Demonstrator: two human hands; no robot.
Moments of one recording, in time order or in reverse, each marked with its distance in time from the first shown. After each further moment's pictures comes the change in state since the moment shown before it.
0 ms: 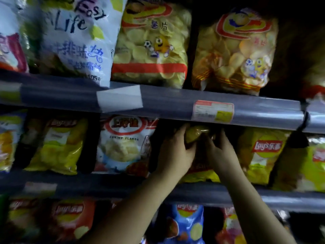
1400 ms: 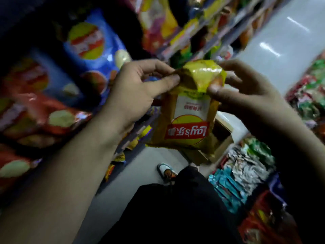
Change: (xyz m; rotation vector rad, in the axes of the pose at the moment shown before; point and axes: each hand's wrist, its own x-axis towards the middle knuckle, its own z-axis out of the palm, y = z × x) left_hand -0.221 -0.027 0.091 -0.618 -1.185 -0.451; right_hand -0.326 0.203 -0.105 0.592 0.152 0.649
